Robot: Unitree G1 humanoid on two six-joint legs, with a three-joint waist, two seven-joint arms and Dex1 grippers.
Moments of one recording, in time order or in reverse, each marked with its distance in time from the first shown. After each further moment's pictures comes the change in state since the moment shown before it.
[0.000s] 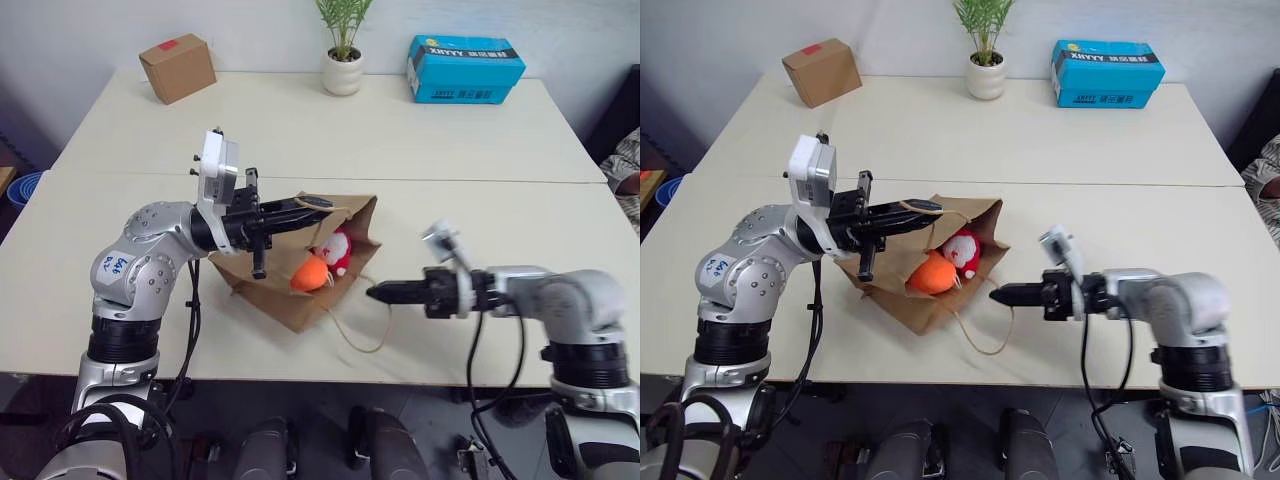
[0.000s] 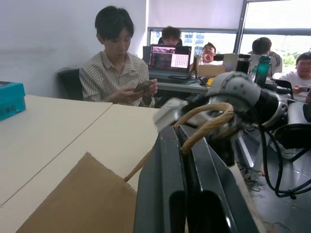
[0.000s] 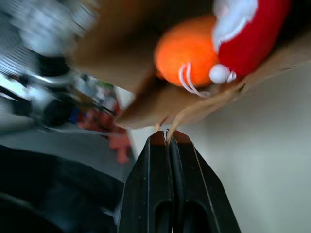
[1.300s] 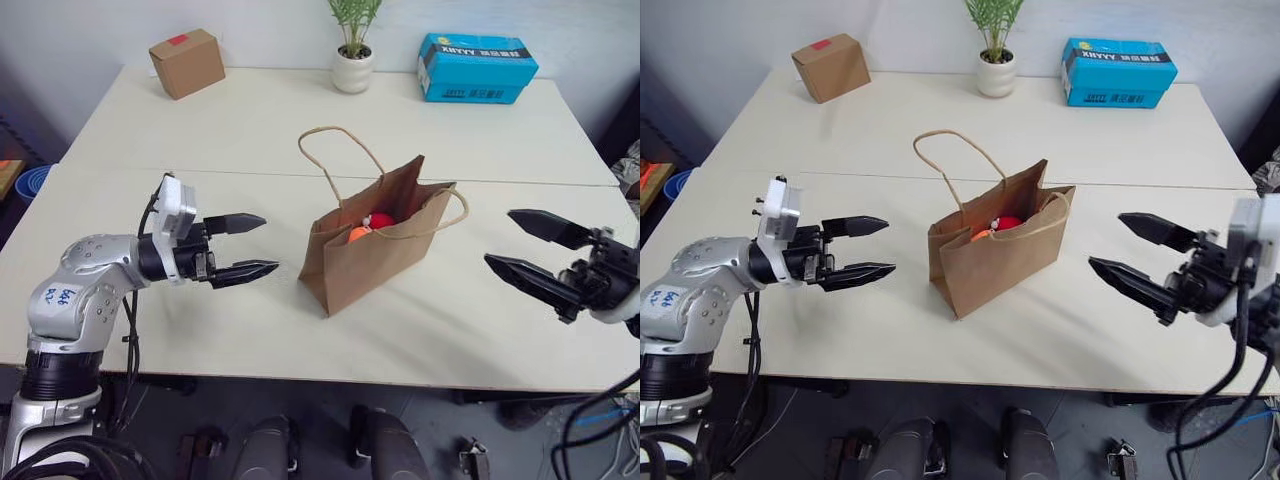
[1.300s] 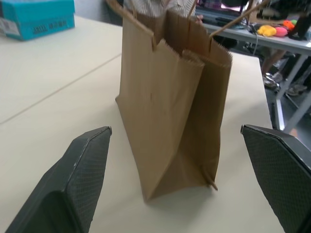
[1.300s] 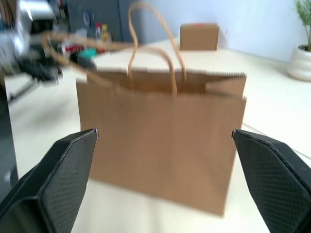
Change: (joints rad) left arm 0.285 0.187 0.108 -0.148 0.031 0.059 0.027; right arm 0.598 -0.204 -0.362 -0.205 -0.157 -0.974 0.149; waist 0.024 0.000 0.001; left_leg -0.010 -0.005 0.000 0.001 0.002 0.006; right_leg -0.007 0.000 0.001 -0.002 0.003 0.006
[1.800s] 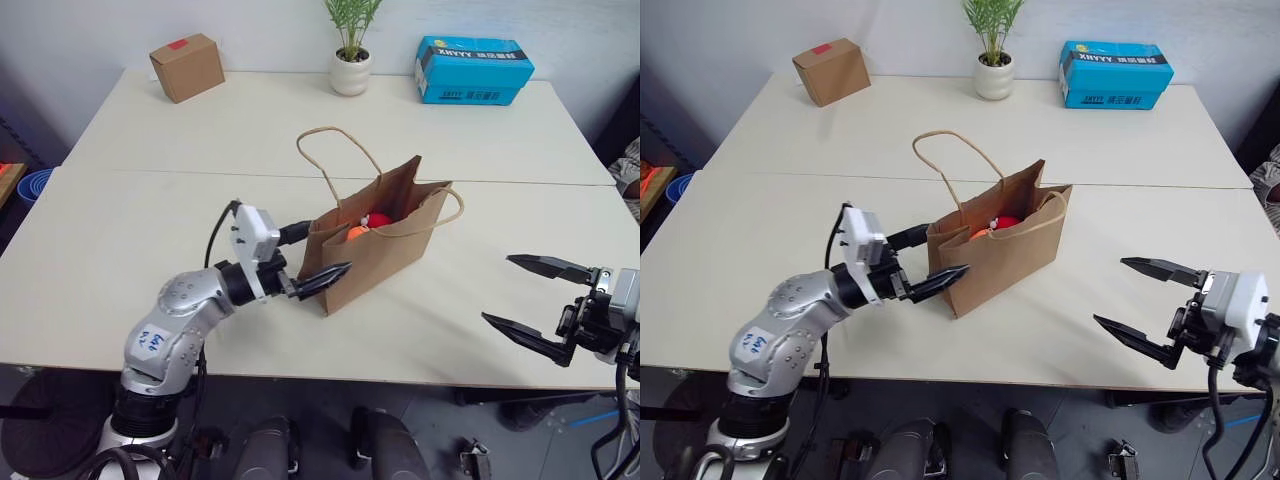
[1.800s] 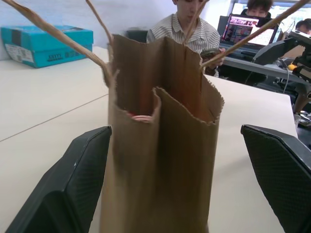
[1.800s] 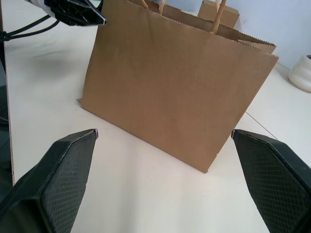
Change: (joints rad) left arm 0.056 -0.324 -0.243 -0.150 0.170 -0.047 0.380; right arm 0.097 0.056 0.113 0.067 -0.209 -0.414 0.102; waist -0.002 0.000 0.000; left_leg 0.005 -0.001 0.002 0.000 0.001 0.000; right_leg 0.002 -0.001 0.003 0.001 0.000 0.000
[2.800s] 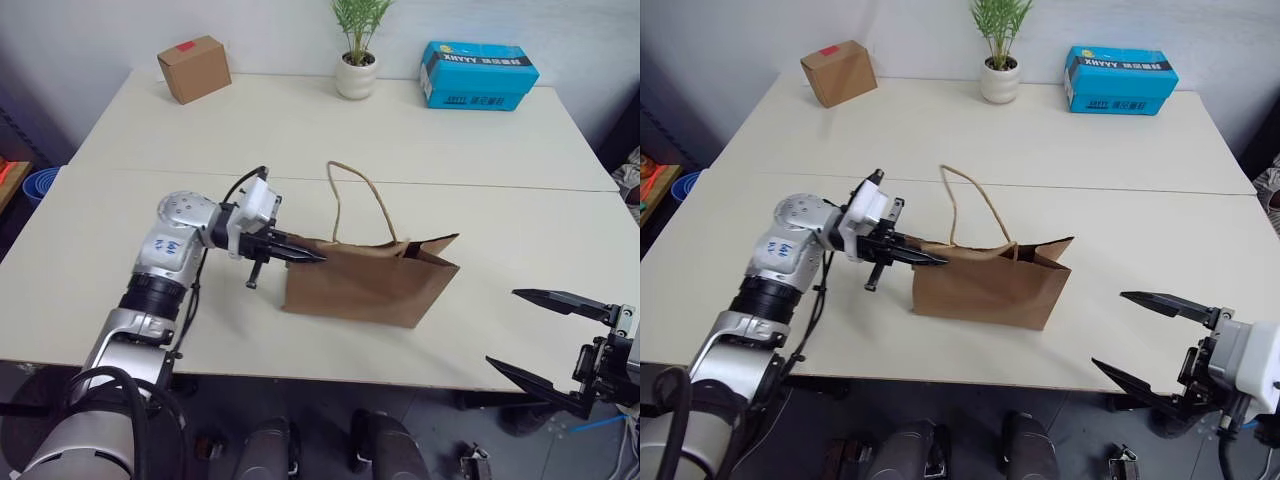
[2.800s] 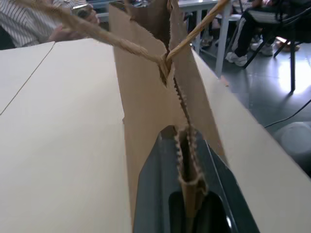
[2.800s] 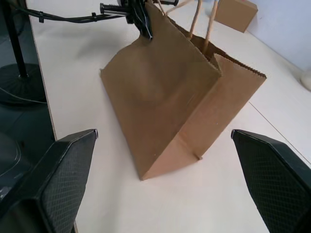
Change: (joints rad) left arm -0.575 0.123 -0.128 1.014 0.140 -0.605 -0.894; right arm 0.314 0.006 -0.150 -0.281 0.058 -0.023 -0.065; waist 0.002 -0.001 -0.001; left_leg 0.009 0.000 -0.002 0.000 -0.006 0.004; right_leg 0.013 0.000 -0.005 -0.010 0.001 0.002
